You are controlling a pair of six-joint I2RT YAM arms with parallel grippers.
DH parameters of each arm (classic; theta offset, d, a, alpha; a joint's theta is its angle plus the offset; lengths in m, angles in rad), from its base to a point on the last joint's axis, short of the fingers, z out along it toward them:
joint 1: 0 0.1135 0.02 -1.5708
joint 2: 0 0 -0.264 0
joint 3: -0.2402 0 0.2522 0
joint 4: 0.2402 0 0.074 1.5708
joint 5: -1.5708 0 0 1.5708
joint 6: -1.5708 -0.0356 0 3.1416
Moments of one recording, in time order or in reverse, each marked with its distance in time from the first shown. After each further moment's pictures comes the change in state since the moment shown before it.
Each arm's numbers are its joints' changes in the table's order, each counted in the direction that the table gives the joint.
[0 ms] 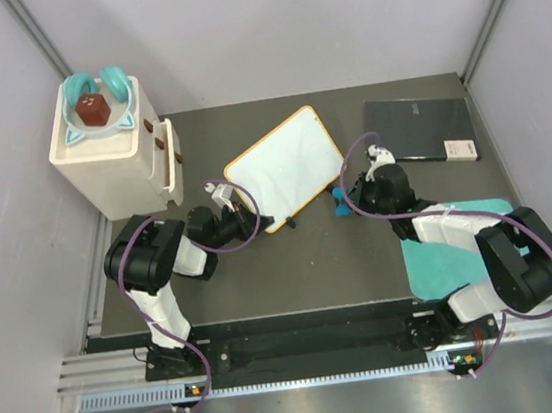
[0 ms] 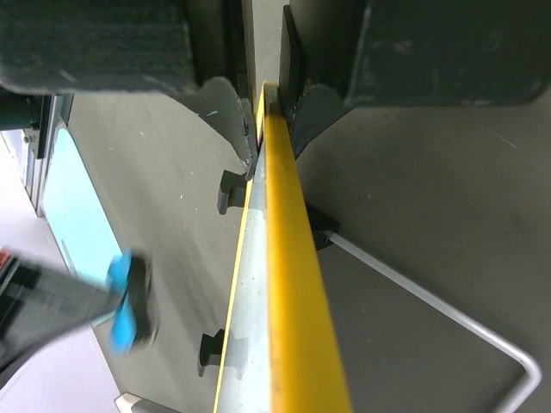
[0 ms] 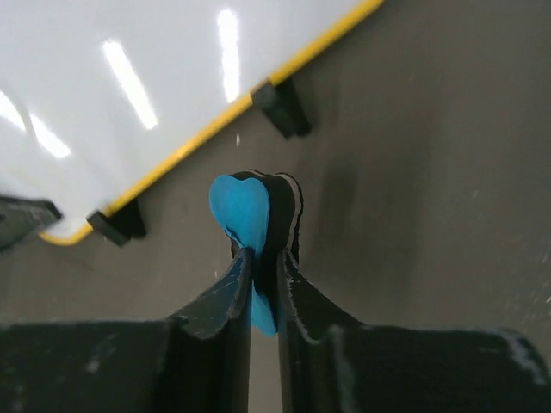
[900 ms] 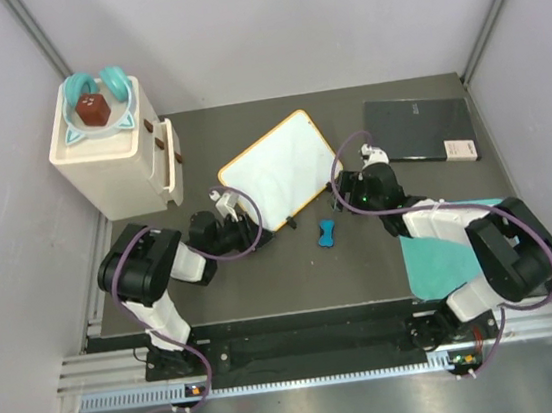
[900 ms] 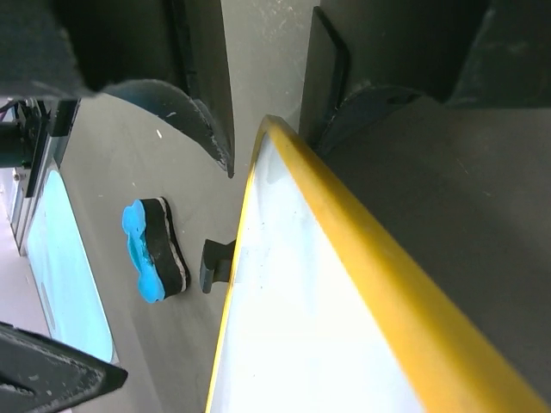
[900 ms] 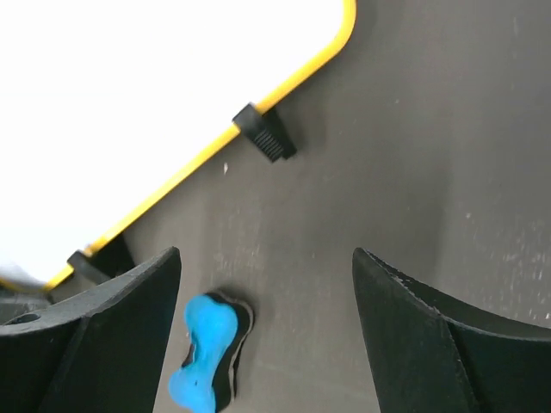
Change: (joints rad) left arm -0.022 -0.087 0.053 0.166 0.000 -0.058; right arm 0.055 0.051 -0.044 0.065 -0.103 -0.038
